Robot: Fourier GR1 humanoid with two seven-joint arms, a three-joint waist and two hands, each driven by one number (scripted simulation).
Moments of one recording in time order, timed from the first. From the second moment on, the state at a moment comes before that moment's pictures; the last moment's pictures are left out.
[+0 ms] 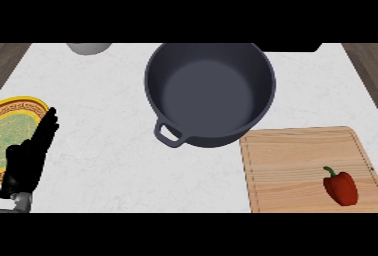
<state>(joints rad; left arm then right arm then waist) 0.01 0.51 -0.11 -1.49 0.13 0.25 0.08 0.47 -0.97 -0.12 -1.86 0.08 -0.07 0.19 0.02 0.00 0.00</state>
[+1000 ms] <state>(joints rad) 0.02 0.46 -0.07 -1.52 0.08 0.21 0.11 -0.01 -0.88 0.19 -1.73 0.13 0.39 0.73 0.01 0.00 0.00</state>
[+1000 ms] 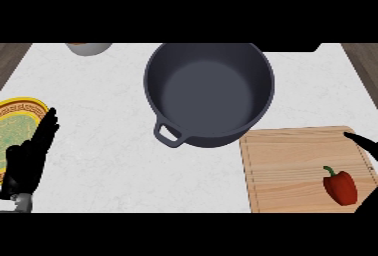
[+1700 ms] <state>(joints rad) 0.01 0.39 0.00 -1.49 0.01 0.14 0.09 -0.10 -0.67 0.18 -1.55 0.35 0.50 0.73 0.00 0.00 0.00</state>
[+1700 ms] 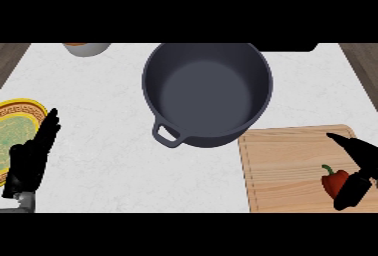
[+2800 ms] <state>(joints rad) 0.05 0.31 0.10 -1.57 -0.08 0.06 0.14 -0.08 -0.55 0.11 -1.39 0.65 0.51 0.45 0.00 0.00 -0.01</state>
